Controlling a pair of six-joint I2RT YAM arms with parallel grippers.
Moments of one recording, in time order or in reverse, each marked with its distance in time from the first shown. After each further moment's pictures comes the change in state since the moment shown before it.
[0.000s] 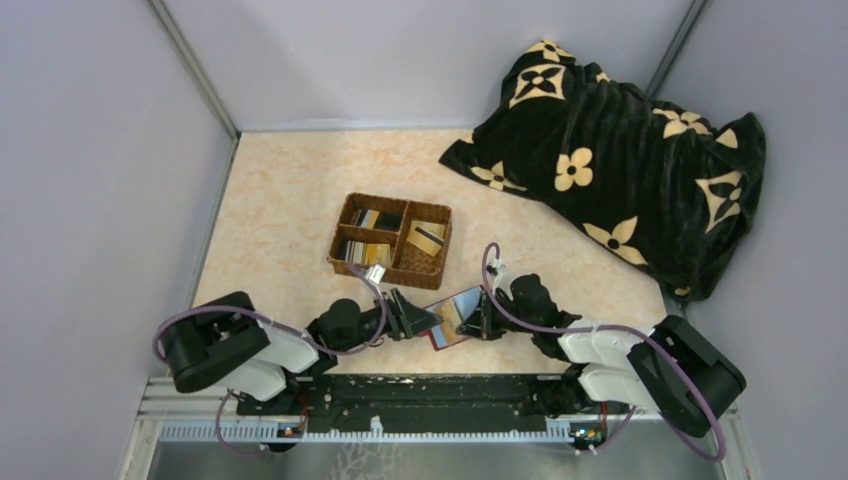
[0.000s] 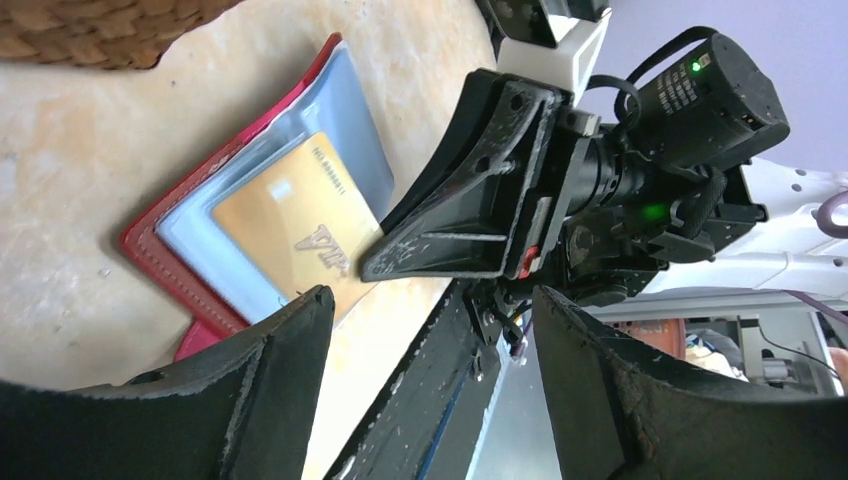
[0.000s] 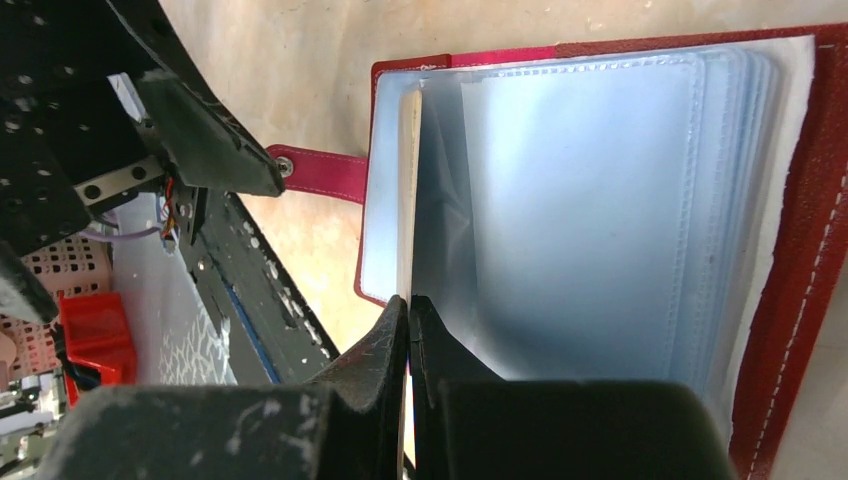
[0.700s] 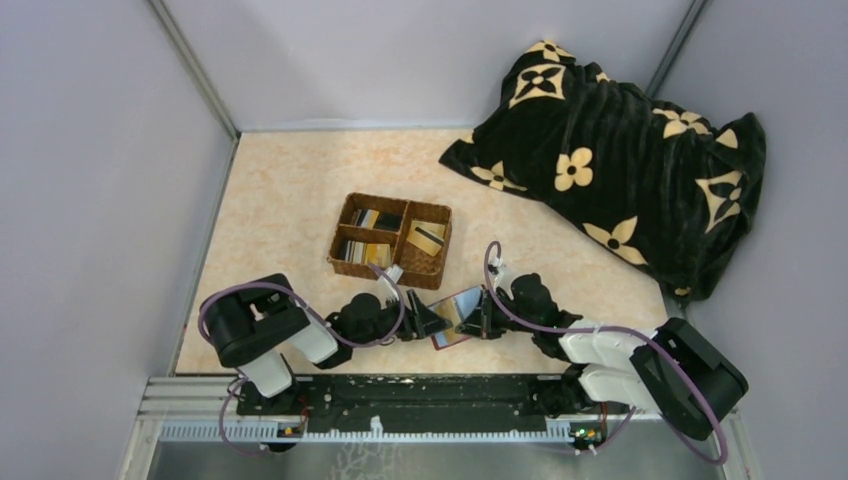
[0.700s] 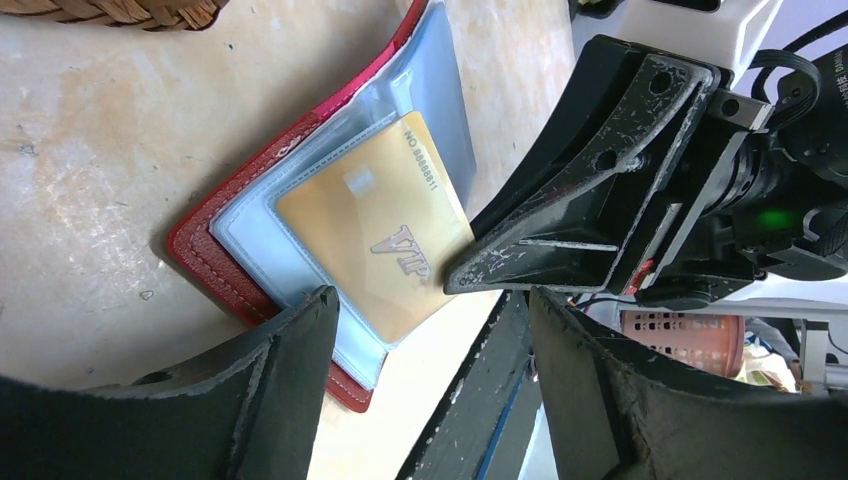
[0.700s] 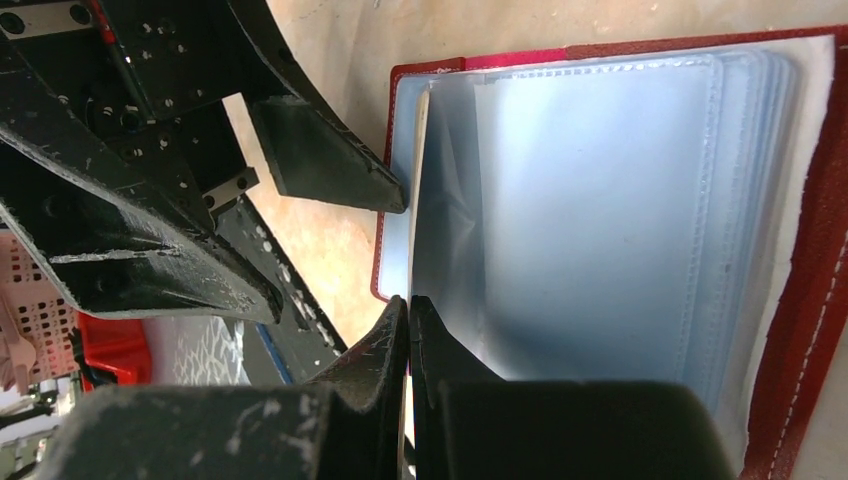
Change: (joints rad) left arm 0.006 0.191 0.112 -0.057 0.046 0.036; right arm -0.001 -0.017 0.004 -0.012 0.000 0.028
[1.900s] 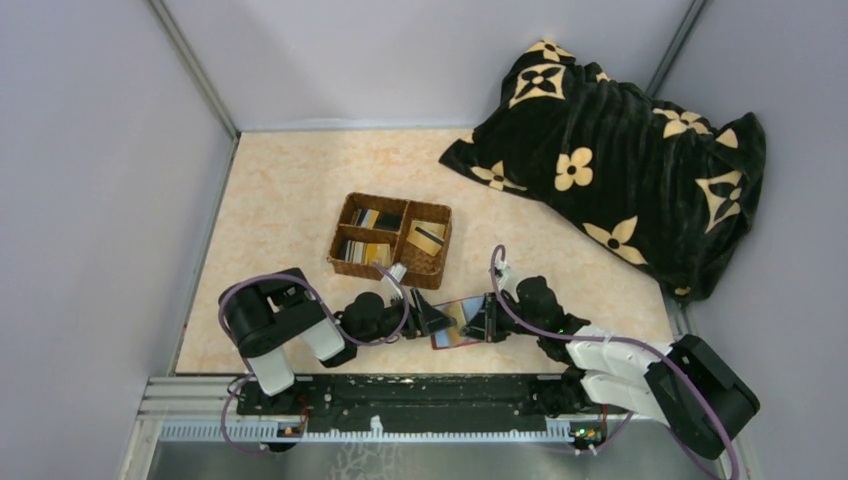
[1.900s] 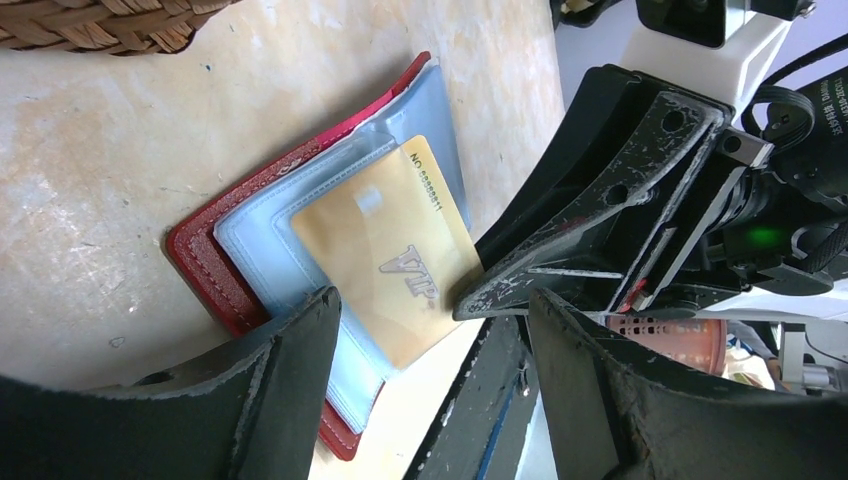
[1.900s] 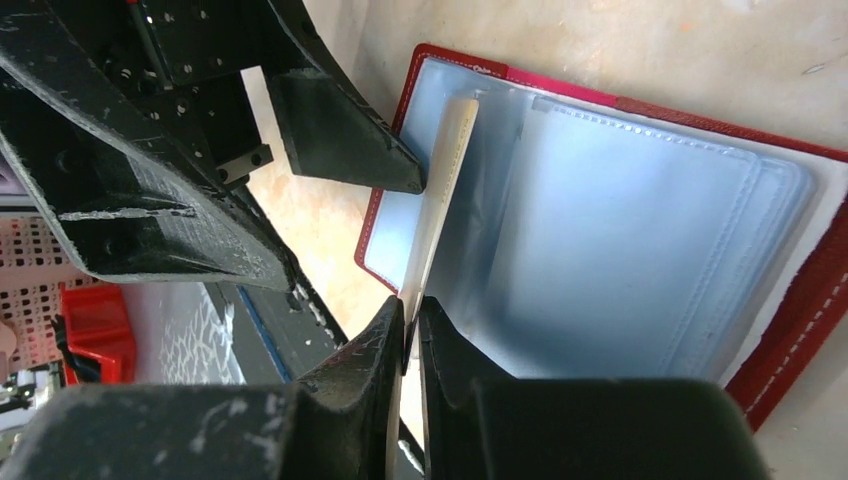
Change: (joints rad) left arm 0.000 0.100 0.027 0.103 0.017 -0.021; right arm -0.011 -0.092 -0.025 -0.072 -0.017 -0.038
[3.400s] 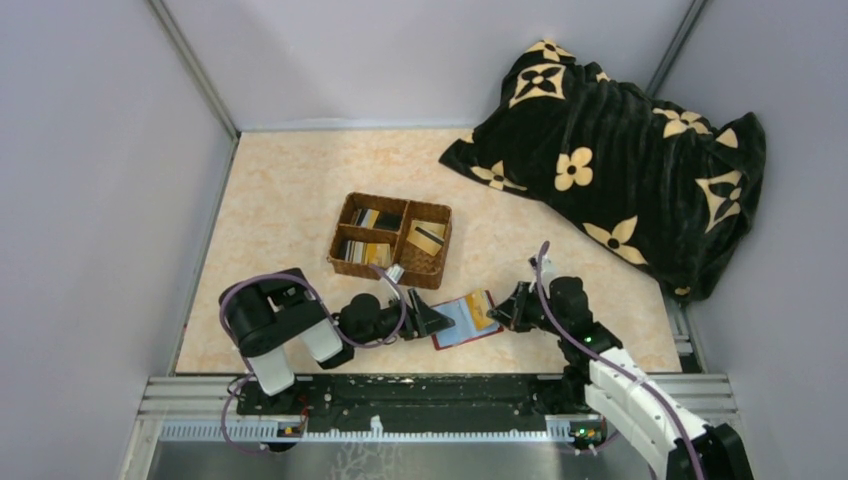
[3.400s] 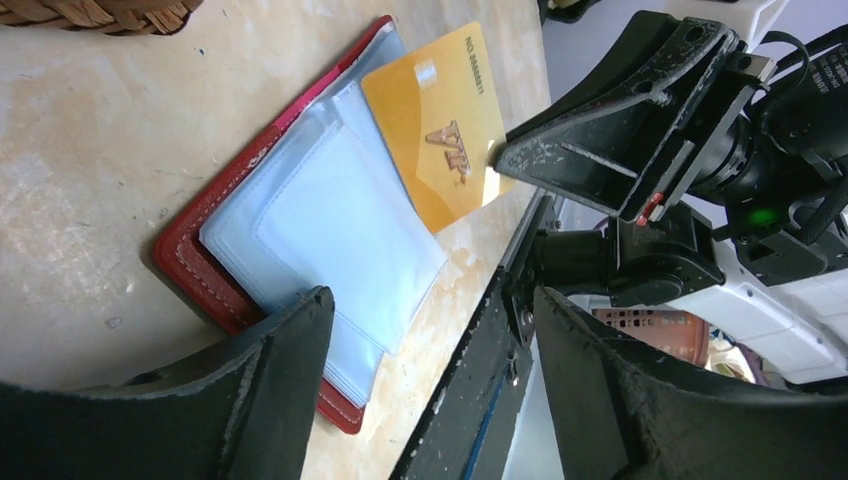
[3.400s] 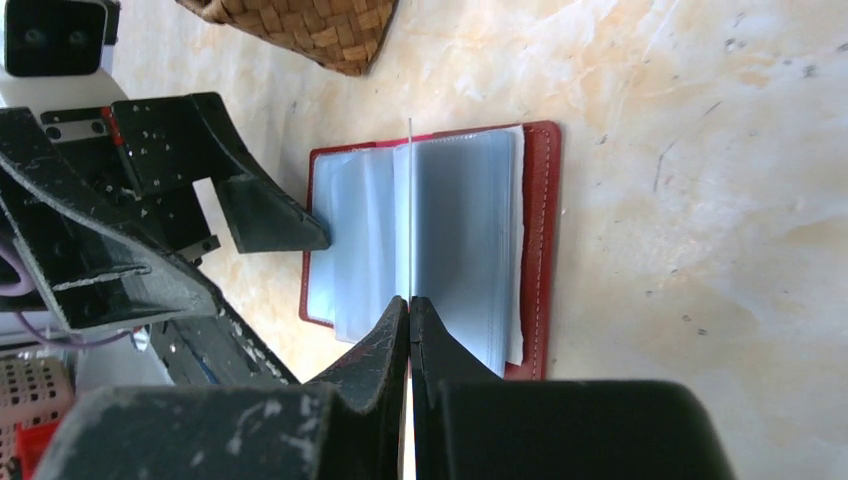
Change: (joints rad) left arm 0.008 0.024 -0.021 0.064 0.023 -0.026; right arm -0.265 -0.391 -0.013 -0.360 0.027 -0.070
